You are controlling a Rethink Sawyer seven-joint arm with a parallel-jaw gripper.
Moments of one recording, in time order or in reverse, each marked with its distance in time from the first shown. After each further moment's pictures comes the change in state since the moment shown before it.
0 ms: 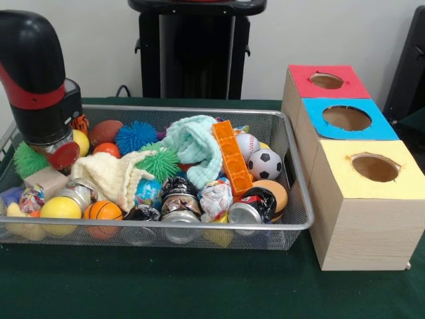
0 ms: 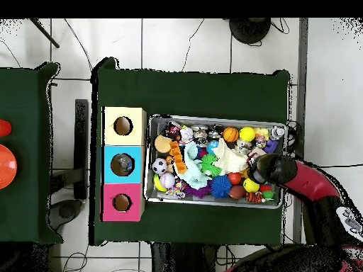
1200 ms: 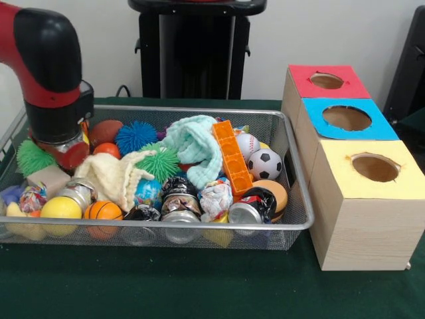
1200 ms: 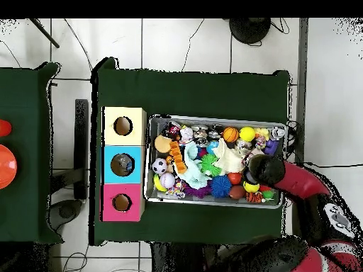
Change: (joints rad) arm 0.108 -0.002 -0.101 0.028 0.031 -0.106 0.001
